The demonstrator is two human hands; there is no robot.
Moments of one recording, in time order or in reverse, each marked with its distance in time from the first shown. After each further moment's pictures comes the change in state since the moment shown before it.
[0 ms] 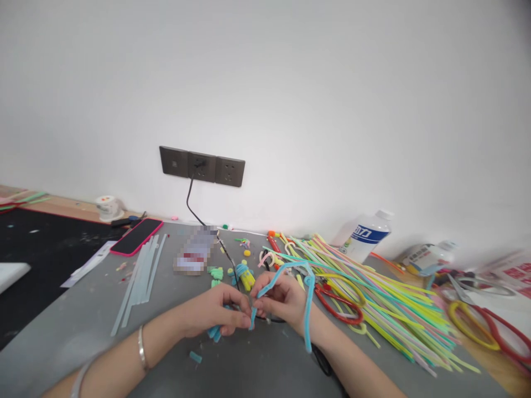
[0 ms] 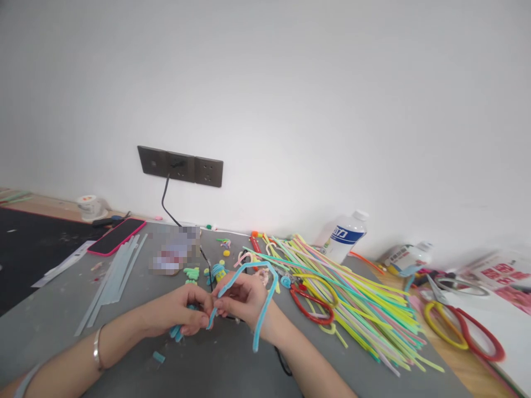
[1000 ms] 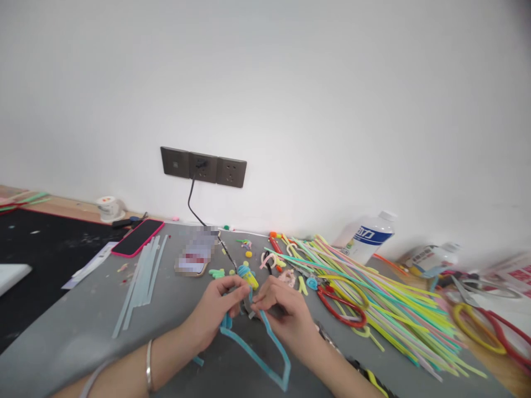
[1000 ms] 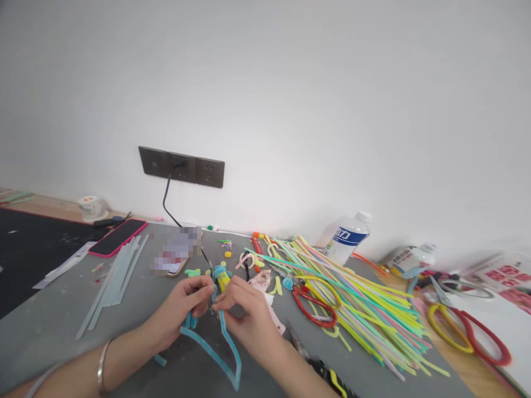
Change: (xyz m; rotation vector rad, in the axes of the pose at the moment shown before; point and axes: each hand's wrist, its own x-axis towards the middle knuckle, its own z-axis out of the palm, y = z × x) left_hand 0.014 -0.018 0.013 -0.175 0.447 0.297; right_hand -0.007 0.002 0.017 -0.658 0.201 -0.555
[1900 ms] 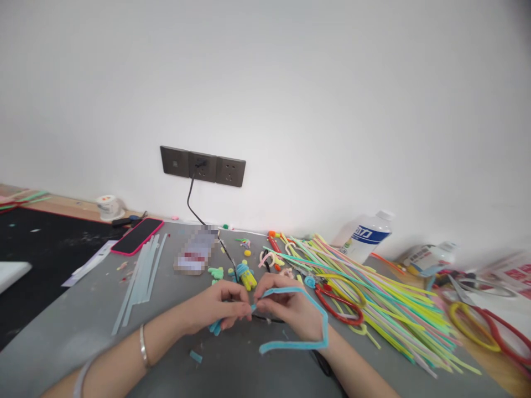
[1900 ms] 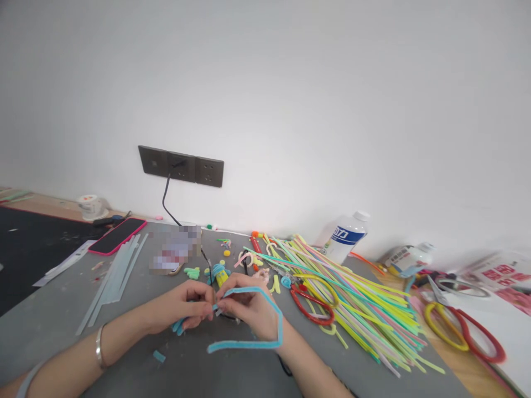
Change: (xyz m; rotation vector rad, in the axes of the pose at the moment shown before) left_hand 0.000 0.022 -0.014 0.220 -0.403 -0.196; right_hand 0.013 -0.010 -0.022 0.277 -0.183 0.476
